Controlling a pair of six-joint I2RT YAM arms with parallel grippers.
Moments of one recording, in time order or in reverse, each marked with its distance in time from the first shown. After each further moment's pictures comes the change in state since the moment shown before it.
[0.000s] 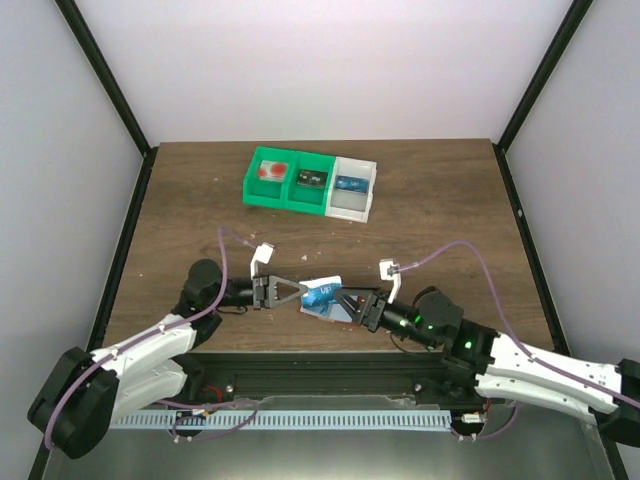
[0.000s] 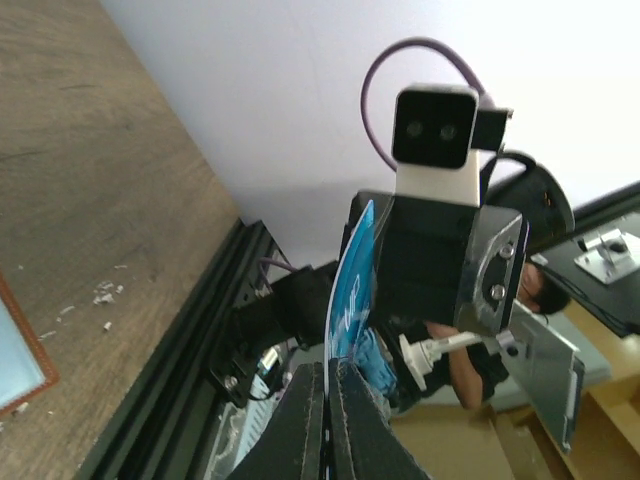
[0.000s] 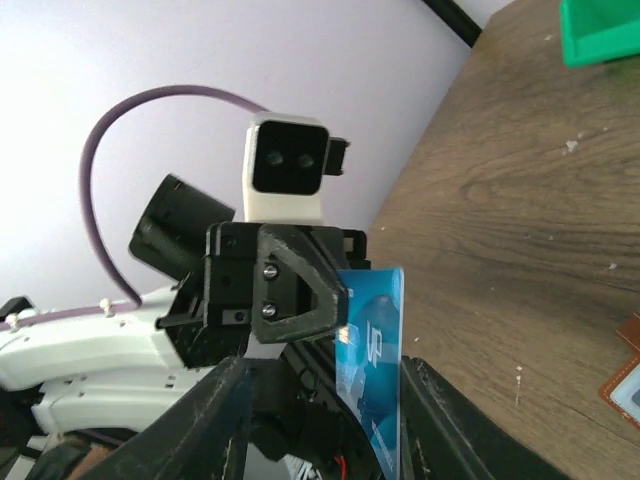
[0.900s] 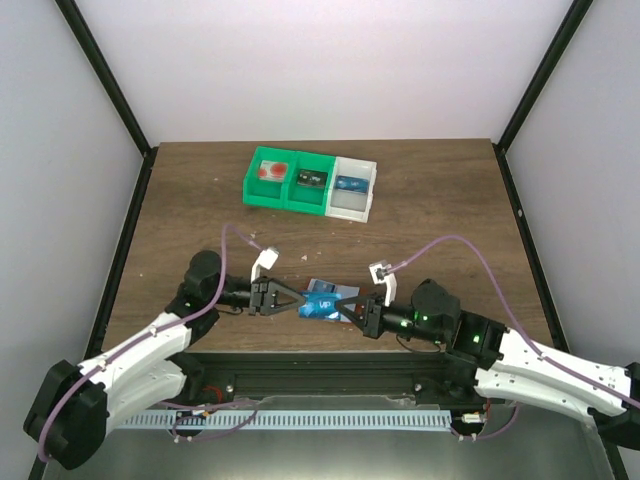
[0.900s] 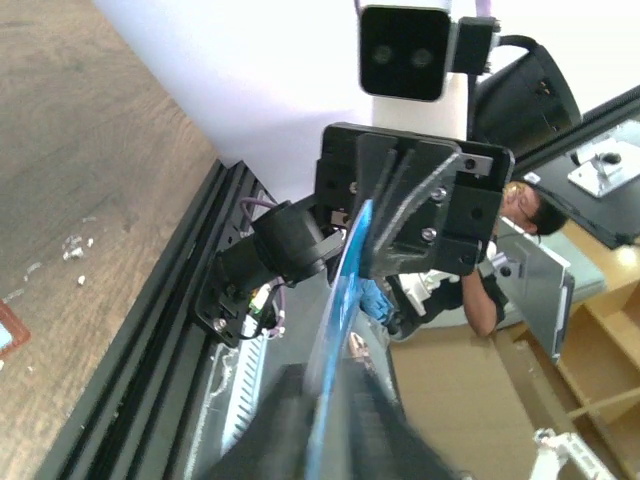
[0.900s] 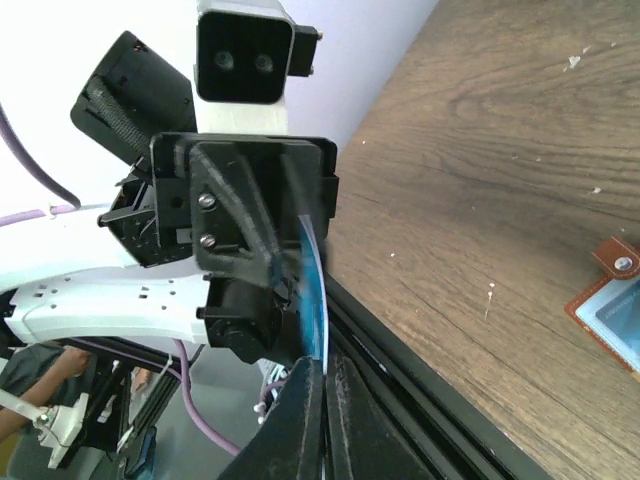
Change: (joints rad) left arm 0.004 -0.076 0.081 -0.244 0.188 0.167; right arm -0.031 -0.003 0.151 -0.348 -0.173 -0.101
